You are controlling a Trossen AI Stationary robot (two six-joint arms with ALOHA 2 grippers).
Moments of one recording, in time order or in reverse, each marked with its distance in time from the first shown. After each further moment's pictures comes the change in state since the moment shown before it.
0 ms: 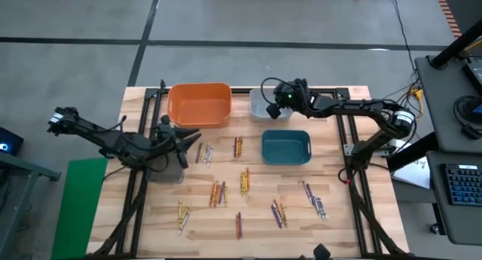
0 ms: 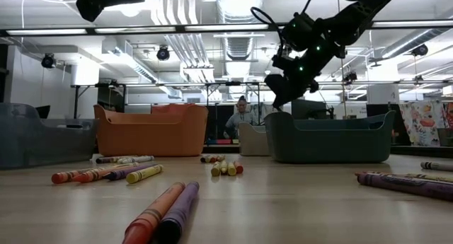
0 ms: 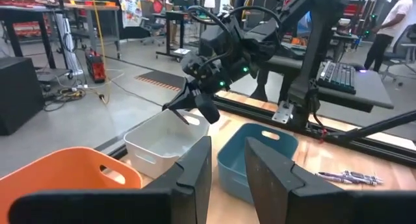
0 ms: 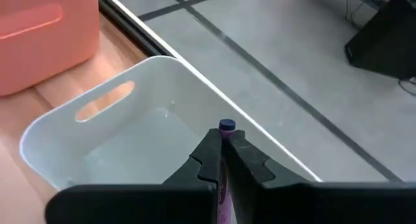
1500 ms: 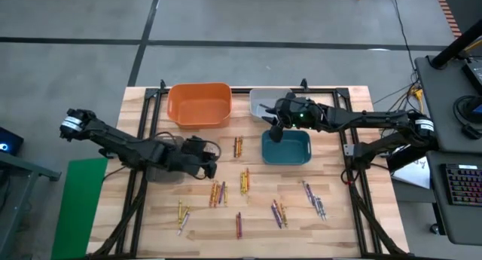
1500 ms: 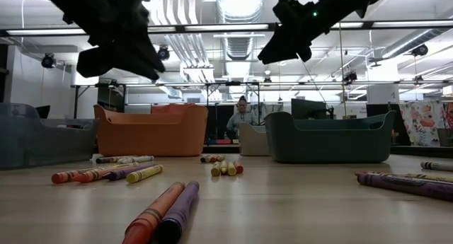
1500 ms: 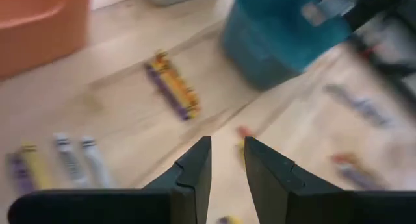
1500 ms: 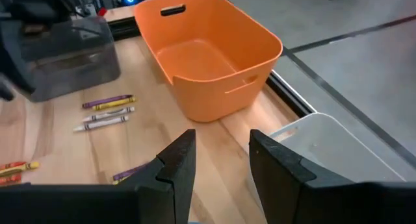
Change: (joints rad) left arm 0.097 0.485 0.153 -0.382 0.303 -0.842; right arm 0.294 -0.237 0.013 -0.105 -0.158 0.087
